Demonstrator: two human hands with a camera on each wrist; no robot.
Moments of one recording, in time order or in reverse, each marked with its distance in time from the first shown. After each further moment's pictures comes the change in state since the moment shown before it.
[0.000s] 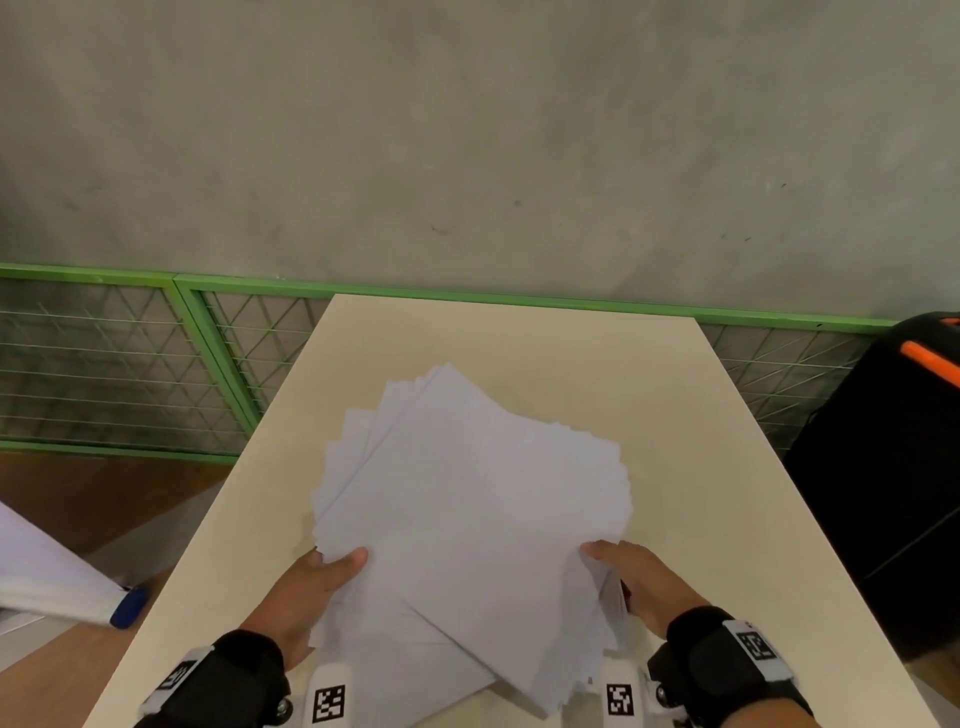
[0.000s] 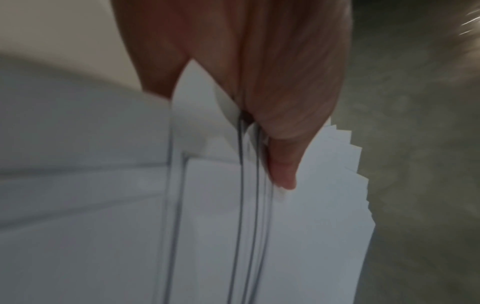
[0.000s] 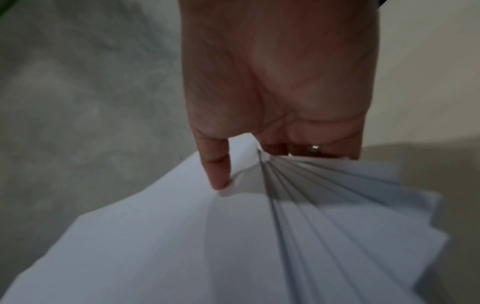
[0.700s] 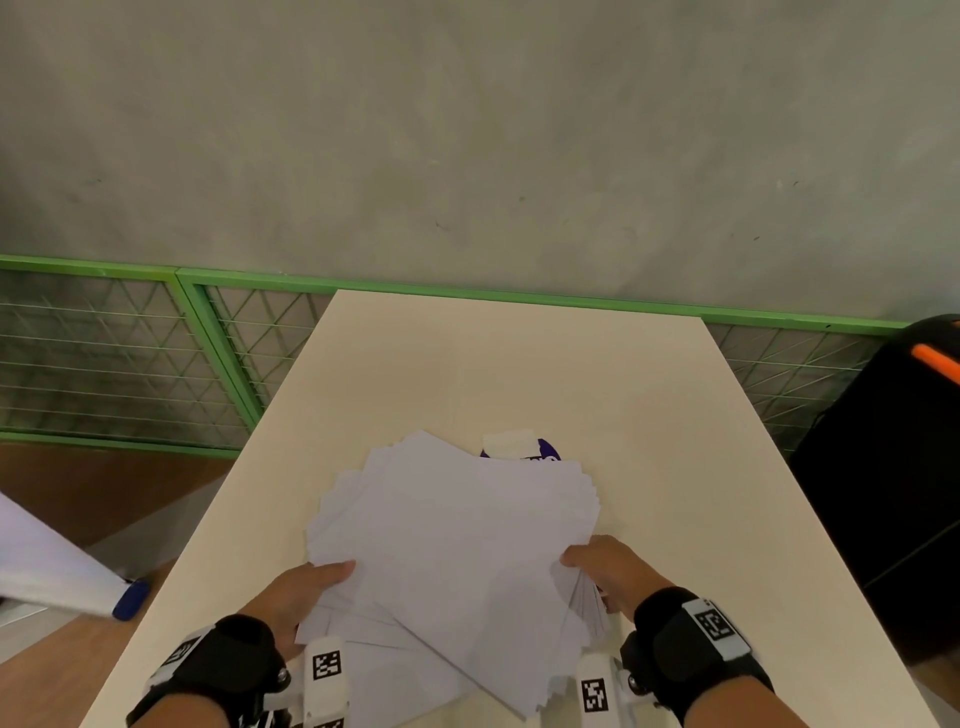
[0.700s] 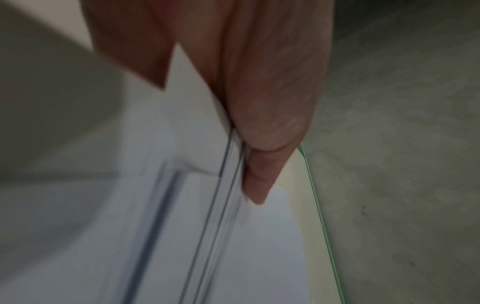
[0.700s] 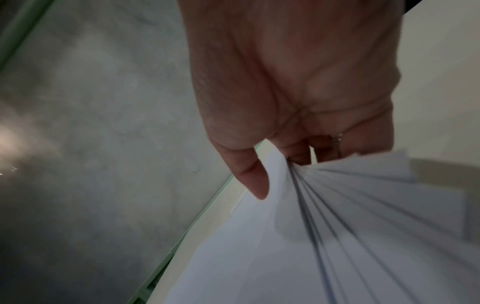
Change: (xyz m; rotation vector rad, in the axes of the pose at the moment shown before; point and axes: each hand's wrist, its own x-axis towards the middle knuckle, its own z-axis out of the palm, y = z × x) left_hand 0.034 -0.010 -0.019 0.022 0.006 -0.200; right_hand 0.011 -0.021 0.029 -0.268 0.044 0.095
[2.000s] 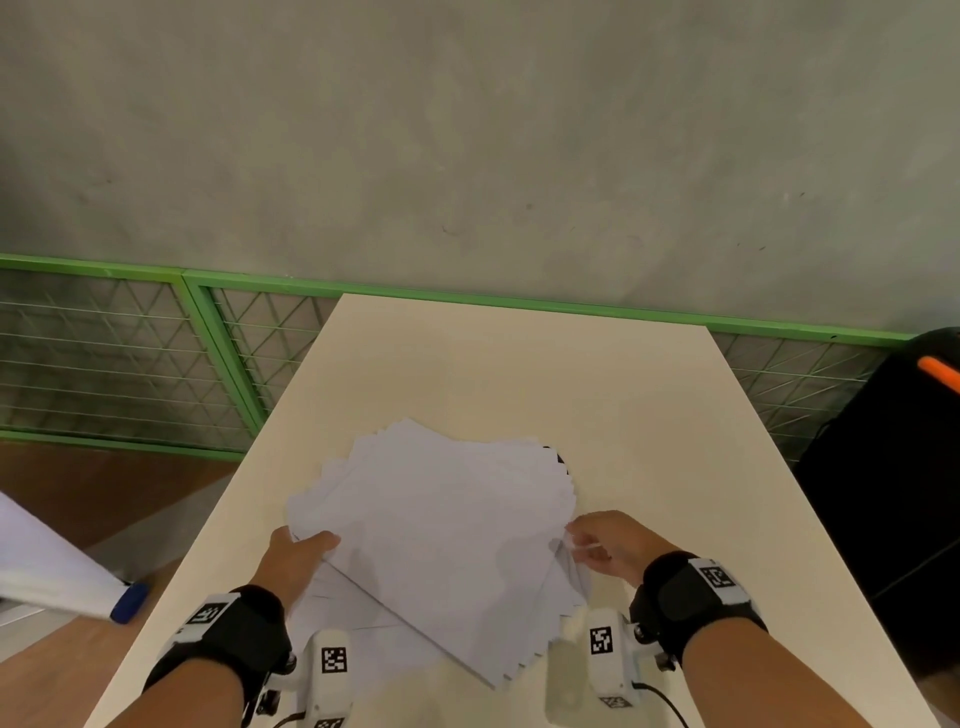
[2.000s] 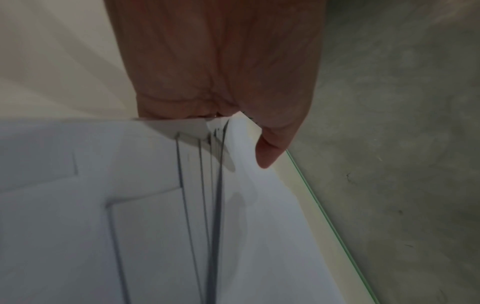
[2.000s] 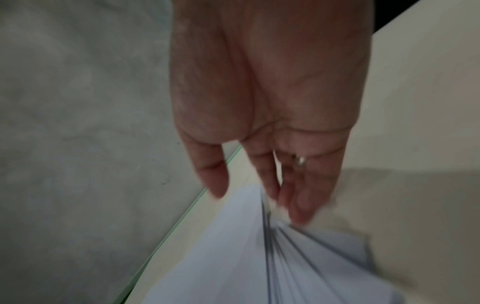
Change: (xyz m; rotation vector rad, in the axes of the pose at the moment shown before) left_hand 0.039 0.018 -0.013 0.112 0.328 0.200; right_hand 0.032 -0.021 -0.015 0.159 -0.010 -0.028
